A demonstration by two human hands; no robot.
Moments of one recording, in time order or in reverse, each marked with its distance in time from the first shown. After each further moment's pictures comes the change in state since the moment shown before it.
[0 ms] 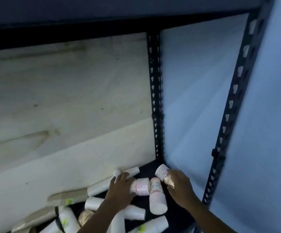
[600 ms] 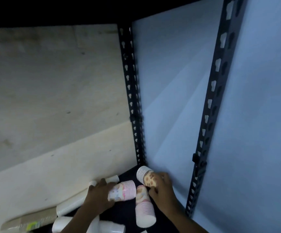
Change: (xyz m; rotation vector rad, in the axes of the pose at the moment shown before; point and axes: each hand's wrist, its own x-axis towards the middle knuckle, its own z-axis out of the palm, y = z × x) left_hand 0.055 -0.022 0.055 -0.005 0.052 -0.055; right_hand 0.003 0.000 0.007 0.284 0.154 0.103
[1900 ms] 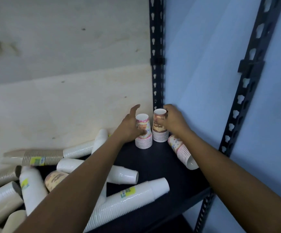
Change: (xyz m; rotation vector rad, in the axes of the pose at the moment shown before) left_hand 0.055 0.043 0.010 -0.654 0.264 0.062; right_hand 0.105 -0.003 0.036 0.003 0.072 -0.151
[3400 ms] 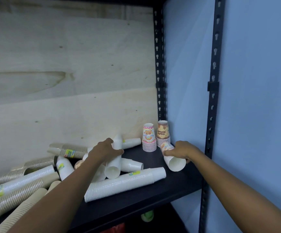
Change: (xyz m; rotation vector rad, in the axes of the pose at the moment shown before) left_hand -0.171 0.006 -0.071 0.360 0.084 -0.495; right_hand -0.139 -0.027 -0.062 -0.299 -0.440 0.217
